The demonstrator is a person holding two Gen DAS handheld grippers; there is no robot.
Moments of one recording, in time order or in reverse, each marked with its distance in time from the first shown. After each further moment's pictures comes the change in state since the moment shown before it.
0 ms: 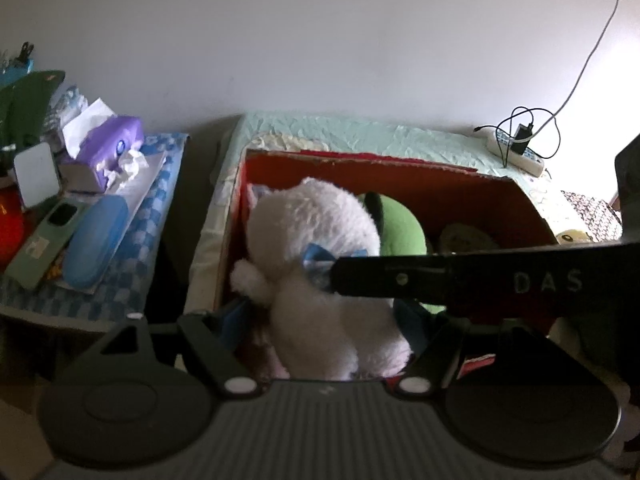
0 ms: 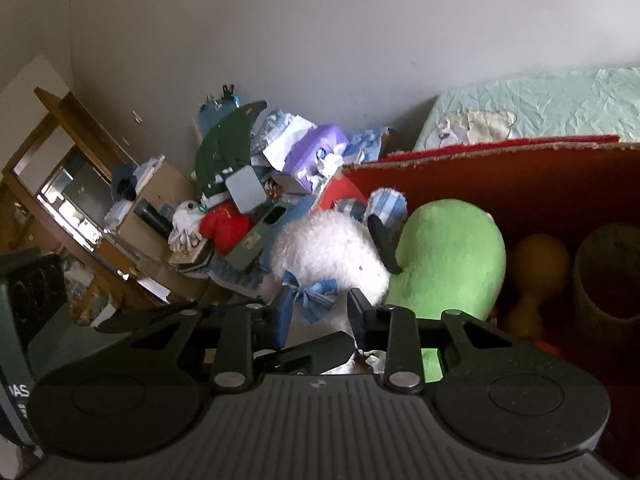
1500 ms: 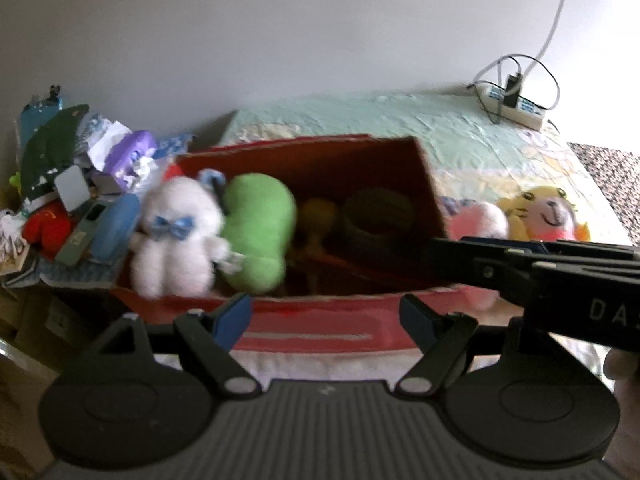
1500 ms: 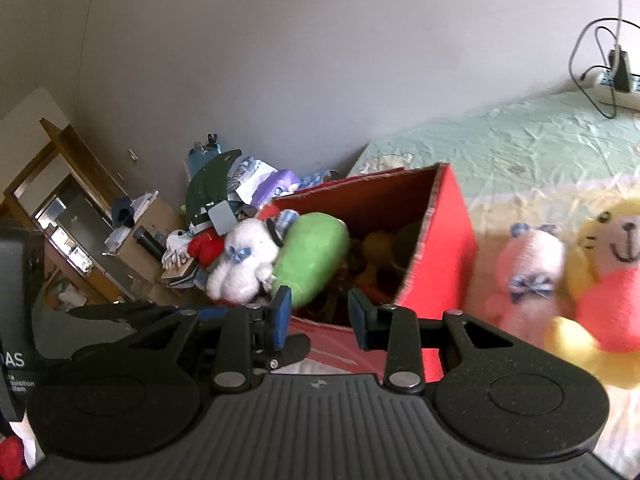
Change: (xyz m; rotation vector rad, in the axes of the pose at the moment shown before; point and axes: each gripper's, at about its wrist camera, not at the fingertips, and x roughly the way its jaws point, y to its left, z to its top) left arm -0.031 -0.195 -0.026 0.074 0.093 0.248; right arm -0.179 -0.074 -0.045 0.016 -0.114 -0.055
